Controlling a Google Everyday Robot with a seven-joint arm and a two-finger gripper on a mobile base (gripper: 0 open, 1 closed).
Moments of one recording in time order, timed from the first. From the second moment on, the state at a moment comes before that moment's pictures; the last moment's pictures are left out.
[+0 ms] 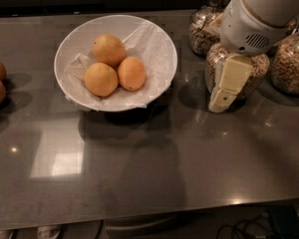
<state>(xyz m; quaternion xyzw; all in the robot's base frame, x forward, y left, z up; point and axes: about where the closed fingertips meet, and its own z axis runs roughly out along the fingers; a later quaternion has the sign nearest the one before) 0.495 -0.134 0.968 -0.66 0.72 -0.01 0.21</state>
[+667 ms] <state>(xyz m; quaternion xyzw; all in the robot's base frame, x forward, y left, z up) 0.532 -0.076 0.959 -0.68 0.69 0.01 0.25</state>
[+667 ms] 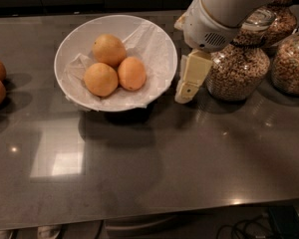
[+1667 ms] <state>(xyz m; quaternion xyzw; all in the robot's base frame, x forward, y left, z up) 0.561 -0.029 0.962 -0.69 0.67 0.07 0.28</state>
